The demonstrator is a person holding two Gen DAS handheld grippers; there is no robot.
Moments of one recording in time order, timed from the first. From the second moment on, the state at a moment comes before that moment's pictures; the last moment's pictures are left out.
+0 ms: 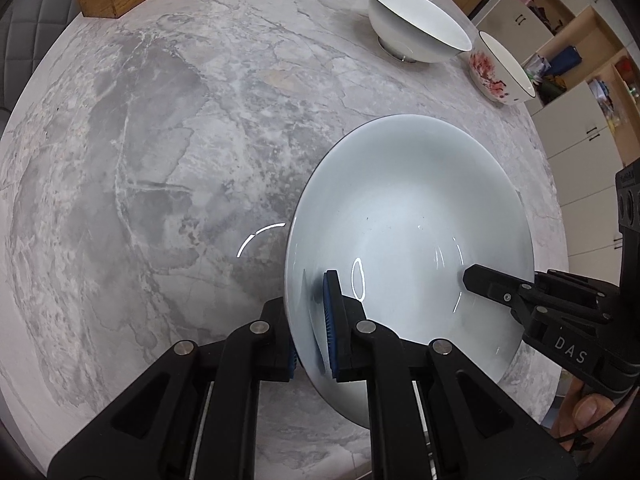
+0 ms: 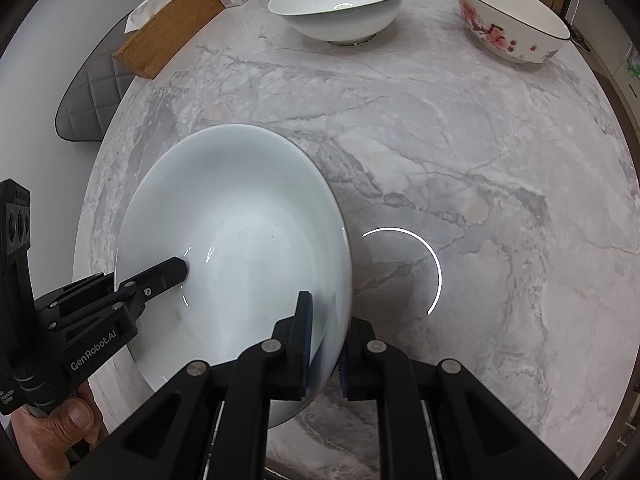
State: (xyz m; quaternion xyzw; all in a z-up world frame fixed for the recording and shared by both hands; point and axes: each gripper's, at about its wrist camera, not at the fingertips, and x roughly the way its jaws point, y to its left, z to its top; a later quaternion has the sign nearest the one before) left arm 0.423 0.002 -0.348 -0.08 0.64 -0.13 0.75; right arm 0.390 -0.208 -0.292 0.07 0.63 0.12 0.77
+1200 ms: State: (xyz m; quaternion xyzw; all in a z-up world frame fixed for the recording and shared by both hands) left arm 0.690 -0.068 -0.348 -0.04 0.64 -0.16 0.75; right arm 0.598 -0.270 -0.263 0.20 0.60 0.08 0.77
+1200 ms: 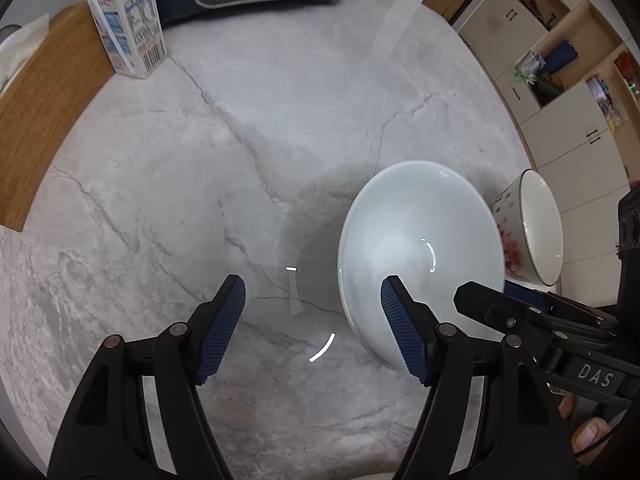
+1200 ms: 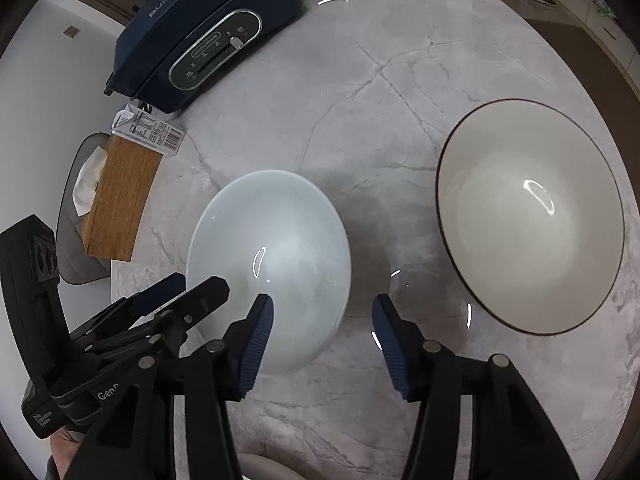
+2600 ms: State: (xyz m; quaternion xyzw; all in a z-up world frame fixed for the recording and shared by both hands) left arm 0.462 -0.019 -0.262 -0.01 0.64 -0.20 0.74; right arm 0.416 -0.209 -0.212 0.11 0.61 0.16 0.76
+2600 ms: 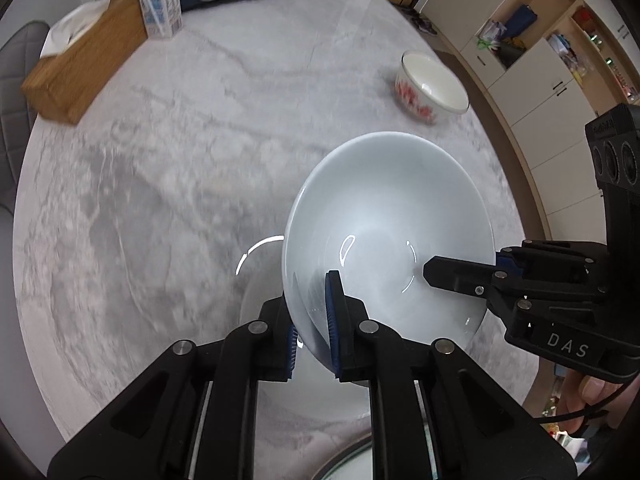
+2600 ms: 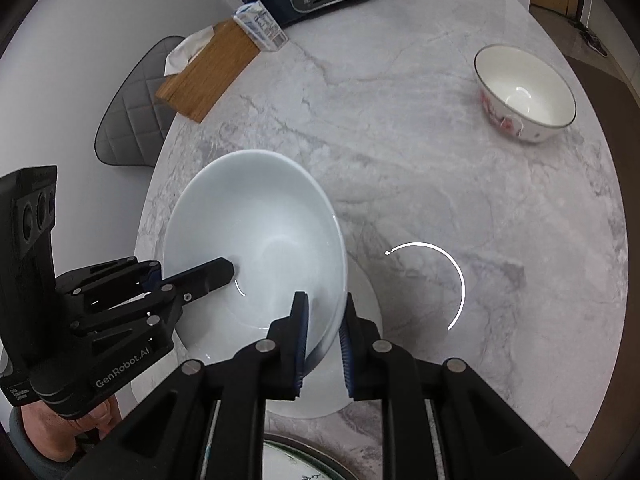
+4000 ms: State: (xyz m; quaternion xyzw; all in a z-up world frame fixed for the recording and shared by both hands) left arm 0.429 -0.023 -0.329 0.00 0.67 -0.18 0.72; right arm 0.403 -0.176 -0.275 0.04 0.67 0.14 0.73
